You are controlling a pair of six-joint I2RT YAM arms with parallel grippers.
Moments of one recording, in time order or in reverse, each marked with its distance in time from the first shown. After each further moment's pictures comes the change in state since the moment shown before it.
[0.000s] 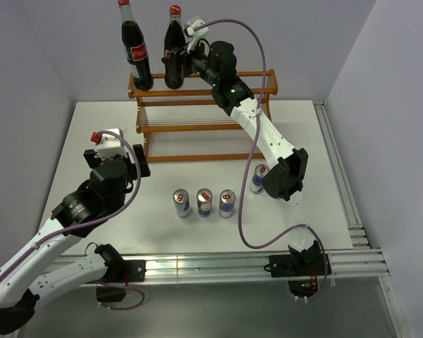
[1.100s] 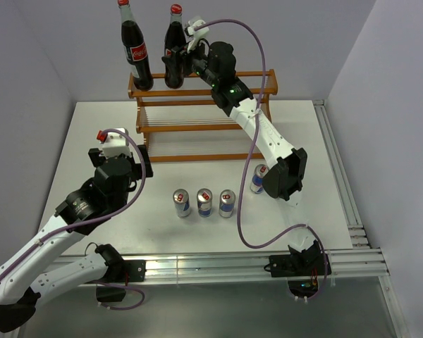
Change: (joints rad) left arm 0.000 0.028 0.000 -0.002 0.025 0.008; right arm 0.004 0.007 0.000 0.013 0.025 0.015
